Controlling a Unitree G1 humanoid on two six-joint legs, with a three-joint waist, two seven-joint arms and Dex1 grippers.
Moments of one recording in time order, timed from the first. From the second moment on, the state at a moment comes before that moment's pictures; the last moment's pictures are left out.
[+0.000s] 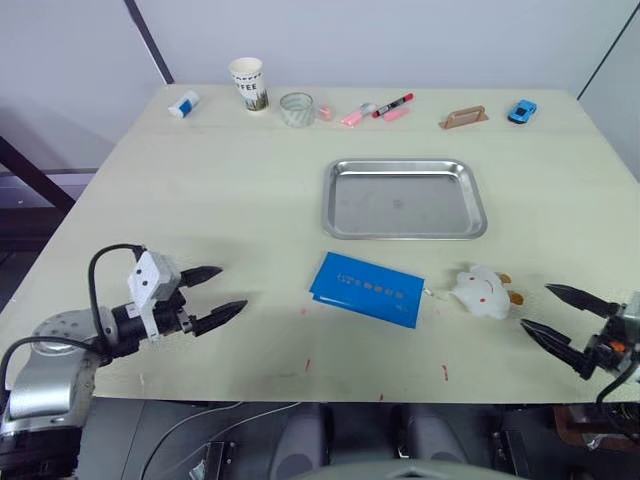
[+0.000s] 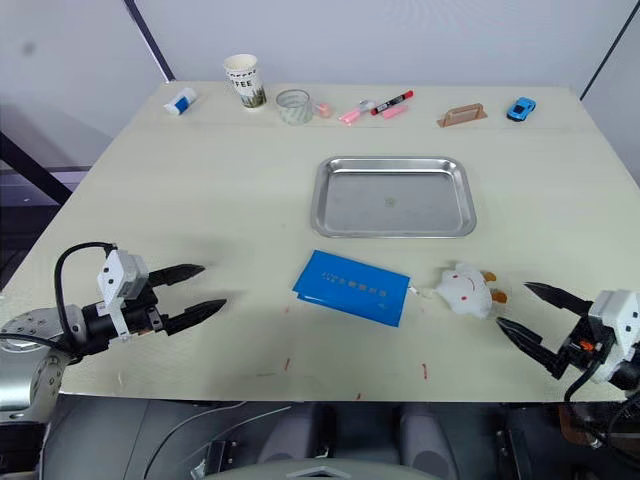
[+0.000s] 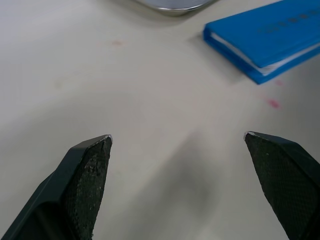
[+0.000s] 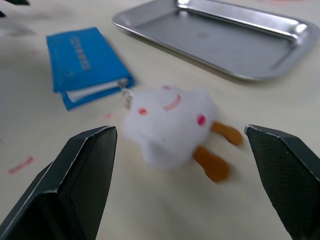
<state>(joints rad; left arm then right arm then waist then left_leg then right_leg) 0.05 0.82 0.30 -0.03 -0.44 0.23 -1.15 0.32 -0.67 -0.44 -0.24 0.61 0.13 1.10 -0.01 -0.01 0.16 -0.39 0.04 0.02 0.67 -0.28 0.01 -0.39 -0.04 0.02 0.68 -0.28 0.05</state>
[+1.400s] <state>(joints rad) -0.84 0.49 -0.16 1.00 -0.02 -0.34 -1.42 -0.11 -0.68 0.15 -0.26 0.21 0.37 0.86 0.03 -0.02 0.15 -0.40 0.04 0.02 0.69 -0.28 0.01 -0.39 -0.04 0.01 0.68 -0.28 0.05</state>
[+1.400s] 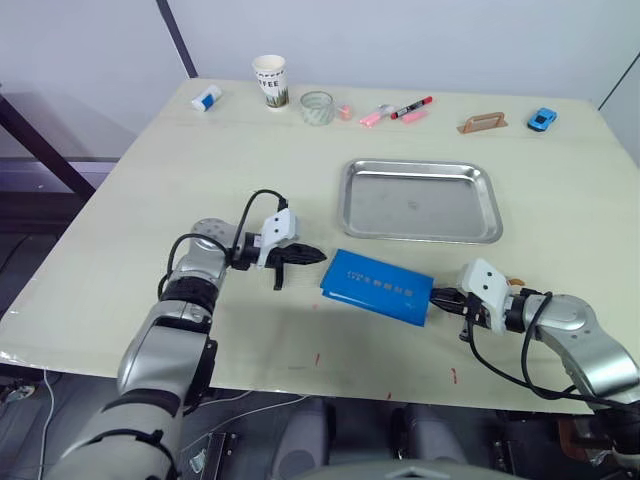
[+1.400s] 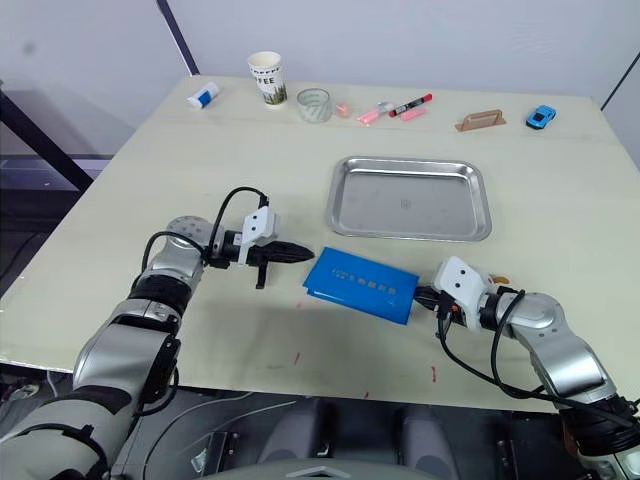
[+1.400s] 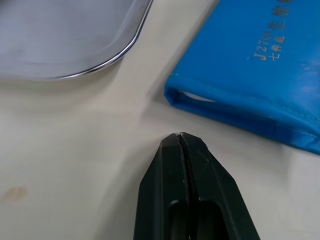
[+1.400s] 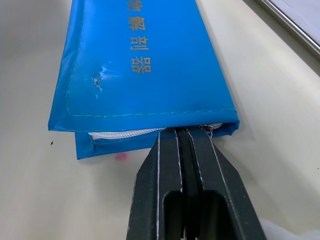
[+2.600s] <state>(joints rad) -0.51 0.52 -0.23 0.38 -0.15 0.03 -1.55 -0.07 -0.72 0.08 -0.24 0.24 0.32 0.94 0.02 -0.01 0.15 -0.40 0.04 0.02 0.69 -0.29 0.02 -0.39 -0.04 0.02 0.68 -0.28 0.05</state>
